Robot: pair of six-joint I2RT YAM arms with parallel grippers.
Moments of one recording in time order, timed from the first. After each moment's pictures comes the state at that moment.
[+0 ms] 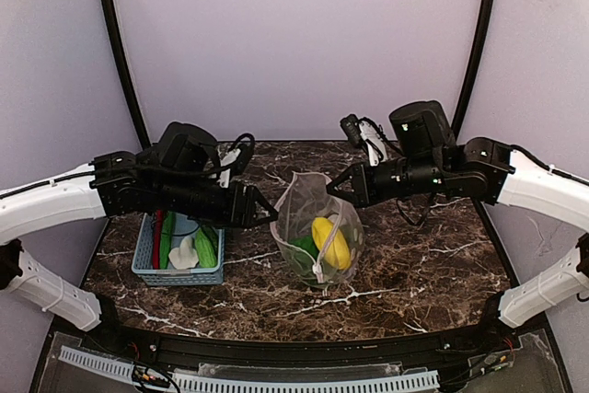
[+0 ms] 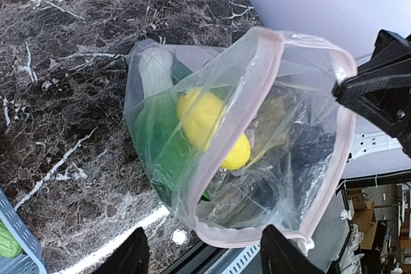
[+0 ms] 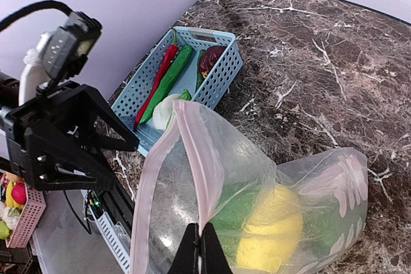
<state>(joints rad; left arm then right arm) -0.98 1.26 1.17 -0.57 0.13 -0.73 0.99 1.28 1.24 -0.50 -0.11 0.48</state>
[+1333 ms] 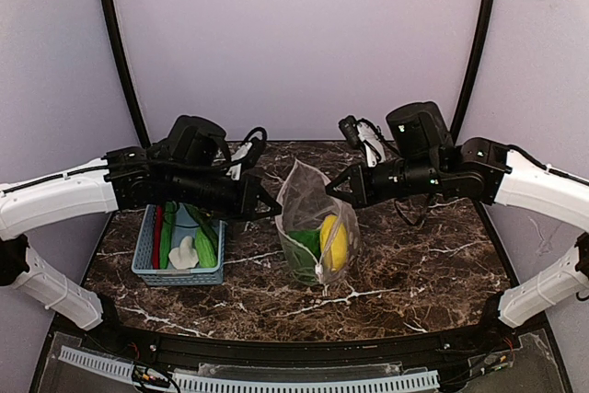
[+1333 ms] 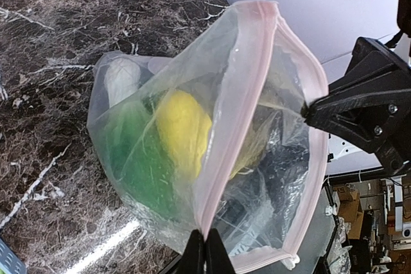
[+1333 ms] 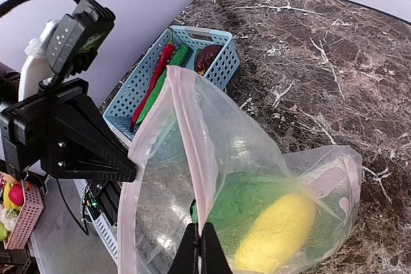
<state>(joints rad) -0.95 1.34 1.20 -0.49 0.23 -0.71 0.99 1.29 1.24 -0.50 -0.11 0.48</state>
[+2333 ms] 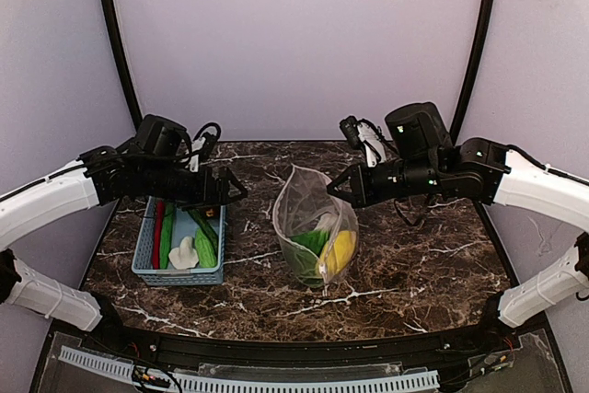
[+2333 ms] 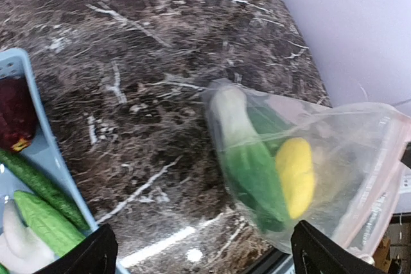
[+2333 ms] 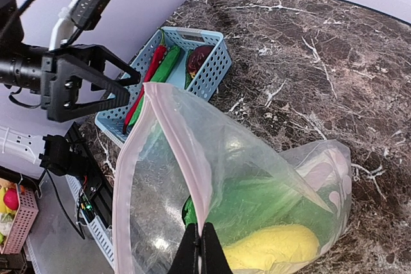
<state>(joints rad) -0.72 1.22 1.10 -0.58 0.18 -0.60 0.99 1.30 1.24 -0.50 -0.07 0.48</state>
